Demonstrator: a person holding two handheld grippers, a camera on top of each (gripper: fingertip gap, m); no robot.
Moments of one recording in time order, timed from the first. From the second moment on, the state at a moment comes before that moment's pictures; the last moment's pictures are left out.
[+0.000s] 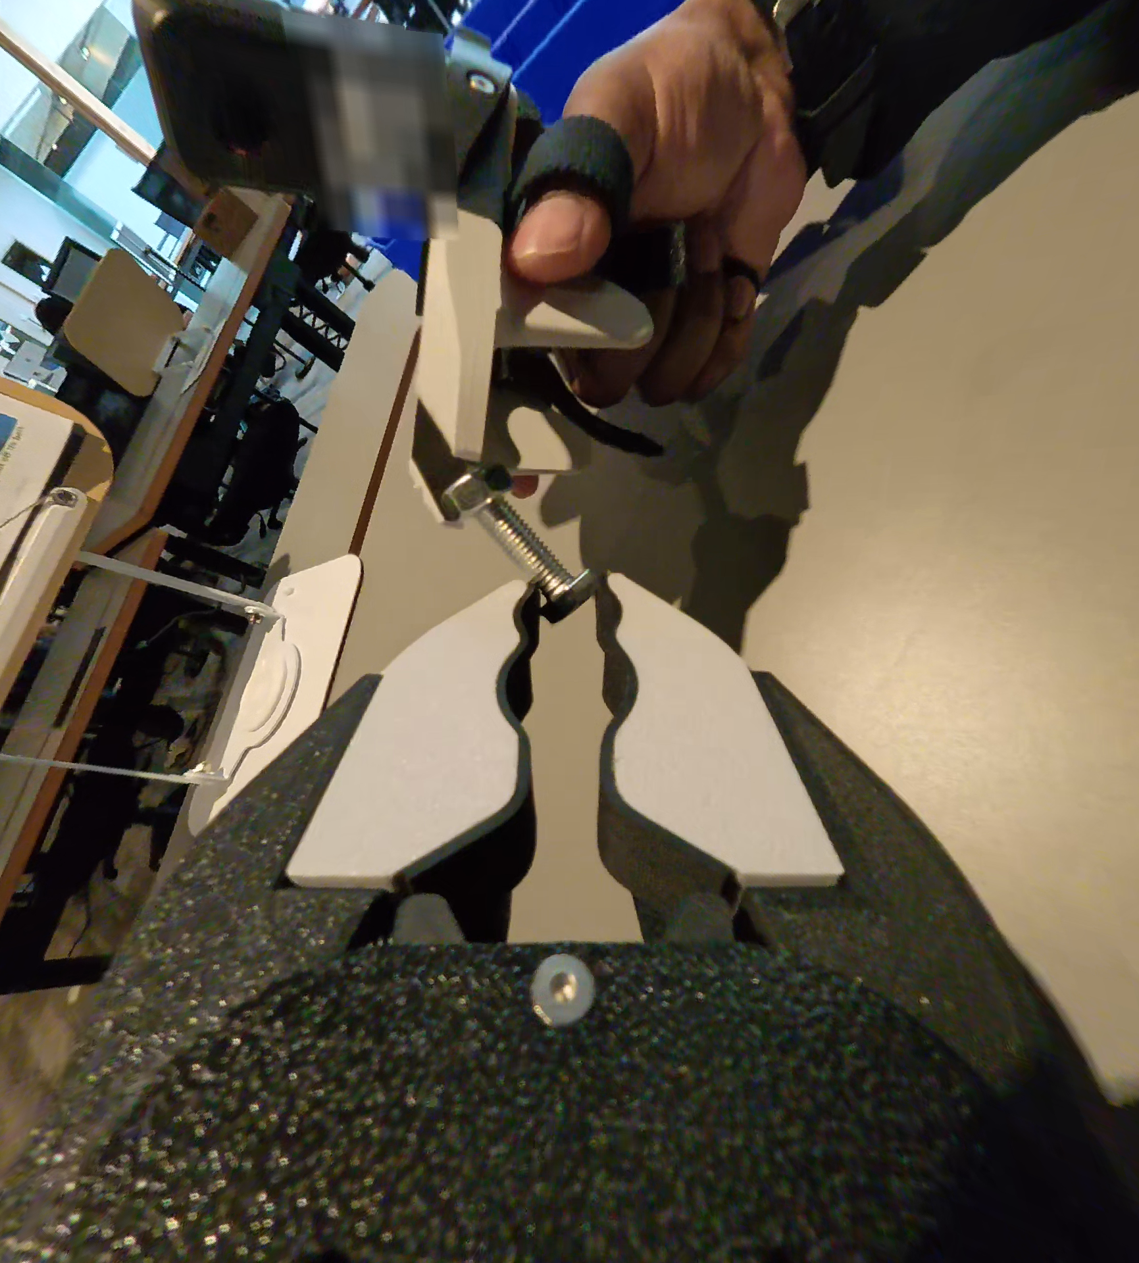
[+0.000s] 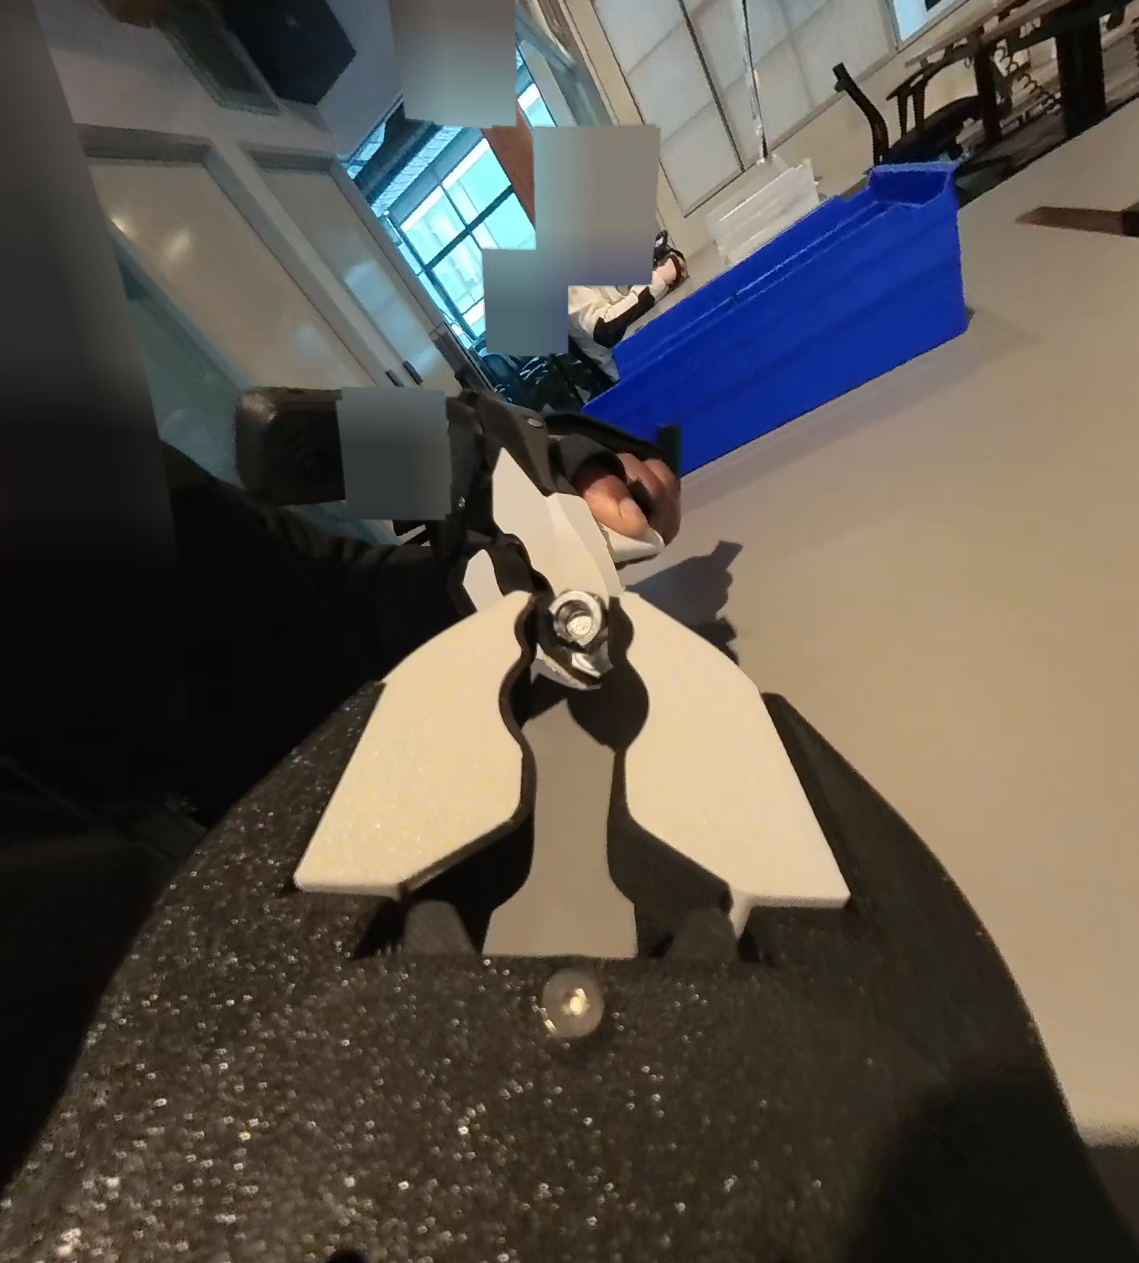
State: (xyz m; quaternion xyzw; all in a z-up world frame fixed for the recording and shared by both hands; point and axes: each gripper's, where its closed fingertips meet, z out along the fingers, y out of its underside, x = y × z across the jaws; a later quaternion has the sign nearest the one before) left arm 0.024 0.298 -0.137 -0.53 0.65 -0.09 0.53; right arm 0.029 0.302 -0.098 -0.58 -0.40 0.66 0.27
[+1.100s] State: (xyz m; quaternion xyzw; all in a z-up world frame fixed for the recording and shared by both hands) left arm 0.043 0.231 -0.113 -0.41 0.66 -0.39 0.50; right arm 0.046 0.235 -0.074 -0.46 -0.66 0.50 0.32
